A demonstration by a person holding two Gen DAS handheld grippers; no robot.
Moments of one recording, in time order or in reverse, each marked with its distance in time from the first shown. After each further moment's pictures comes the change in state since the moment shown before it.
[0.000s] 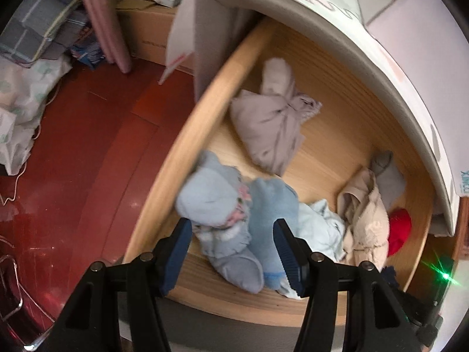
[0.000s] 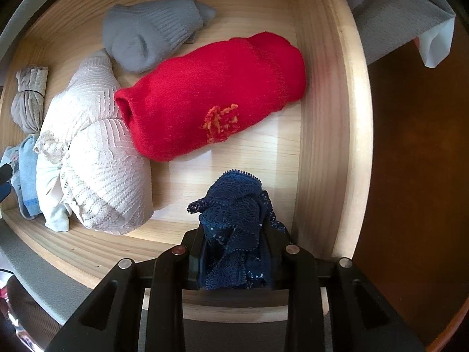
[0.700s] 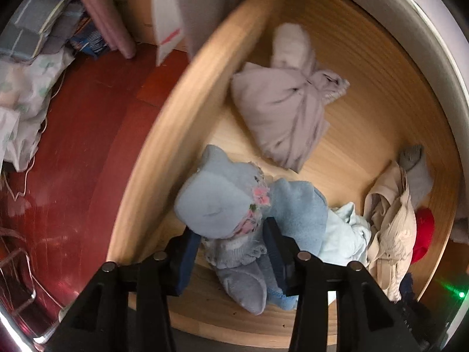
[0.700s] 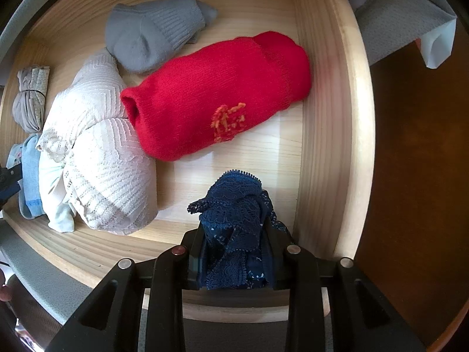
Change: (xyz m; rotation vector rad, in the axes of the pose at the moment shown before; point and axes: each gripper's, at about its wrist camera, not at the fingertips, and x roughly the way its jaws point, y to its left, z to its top) left arm 0.041 -0.015 0.009 0.033 0.111 0.082; right arm -0.002 -0.004 0.001 -0.004 0.003 0.004
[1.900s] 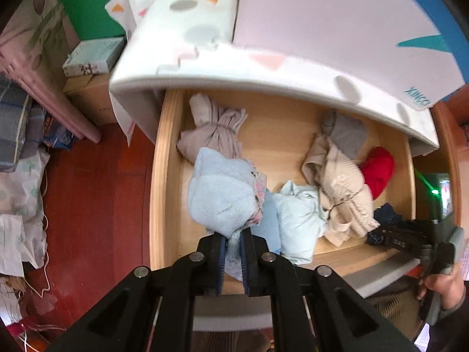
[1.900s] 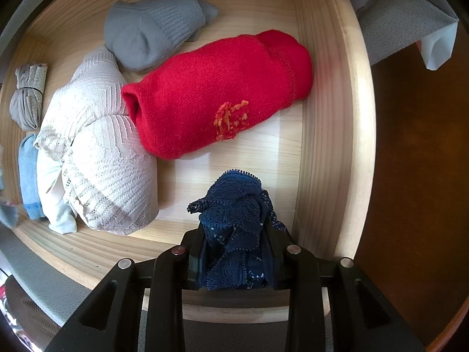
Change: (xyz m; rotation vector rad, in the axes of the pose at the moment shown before) left arm -0.111 -0.028 -0.032 0.416 -0.182 -0.060; right arm 0.003 0.006 0.001 -0.003 0.005 -0.016
